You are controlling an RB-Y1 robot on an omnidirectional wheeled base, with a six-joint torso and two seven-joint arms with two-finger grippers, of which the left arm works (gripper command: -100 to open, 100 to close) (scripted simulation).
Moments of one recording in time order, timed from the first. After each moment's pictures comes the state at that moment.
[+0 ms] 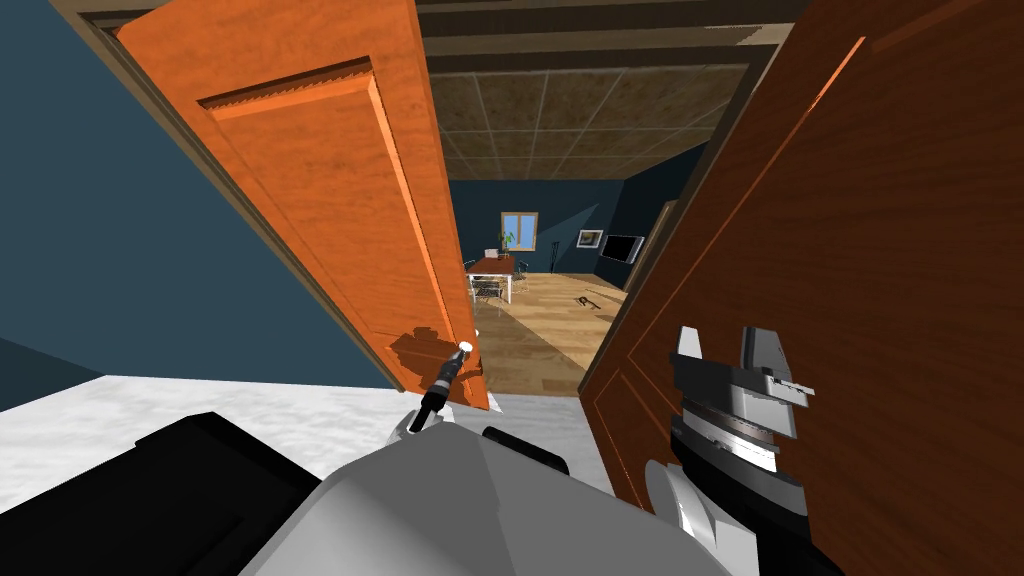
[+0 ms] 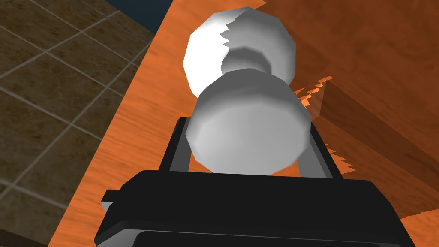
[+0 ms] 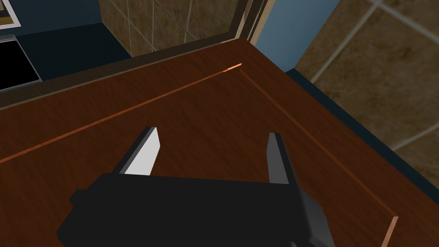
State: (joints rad) arm 0.12 0.20 0.20 -0.85 -0.06 -0.83 -0.72
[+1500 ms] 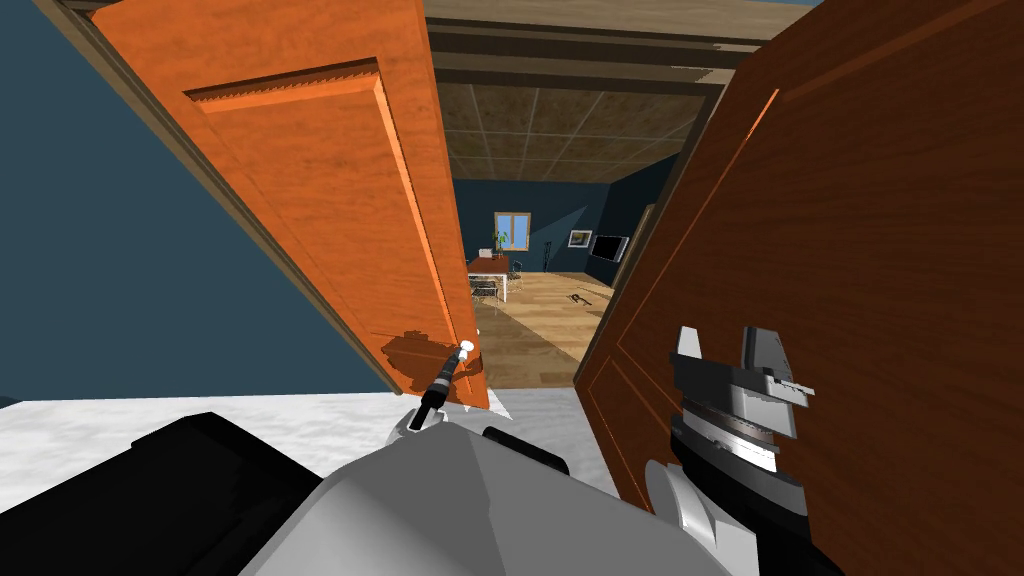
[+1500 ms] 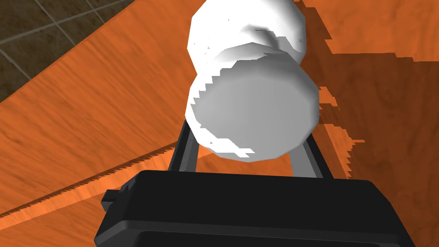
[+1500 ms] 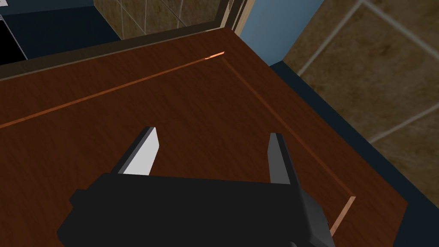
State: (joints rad) arm 0.11 0.23 0.15 -0.83 0.06 -0.83 -0.35
